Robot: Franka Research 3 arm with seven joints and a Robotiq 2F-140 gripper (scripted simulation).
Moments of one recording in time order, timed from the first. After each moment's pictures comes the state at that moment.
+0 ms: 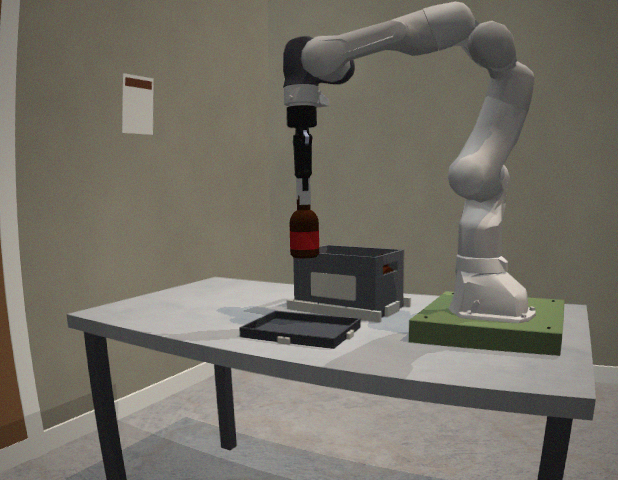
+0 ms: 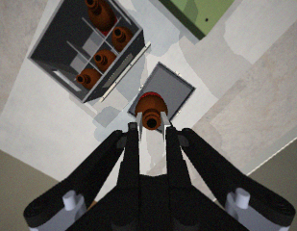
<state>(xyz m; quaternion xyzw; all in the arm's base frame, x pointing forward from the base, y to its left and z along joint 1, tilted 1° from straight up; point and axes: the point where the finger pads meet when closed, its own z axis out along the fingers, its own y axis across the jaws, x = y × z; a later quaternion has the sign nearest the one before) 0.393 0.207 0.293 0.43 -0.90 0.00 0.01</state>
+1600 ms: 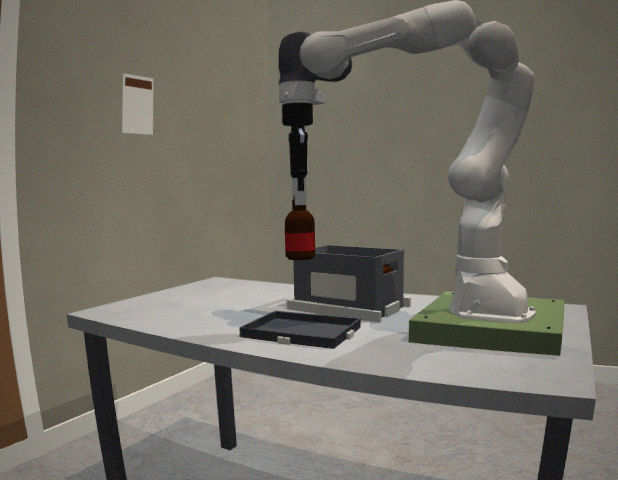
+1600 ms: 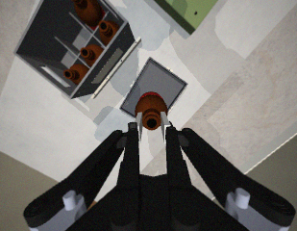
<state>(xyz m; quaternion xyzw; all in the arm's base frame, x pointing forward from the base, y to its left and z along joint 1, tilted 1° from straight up) 0.377 0.243 0.294 0.42 -0.91 0.00 0.01</state>
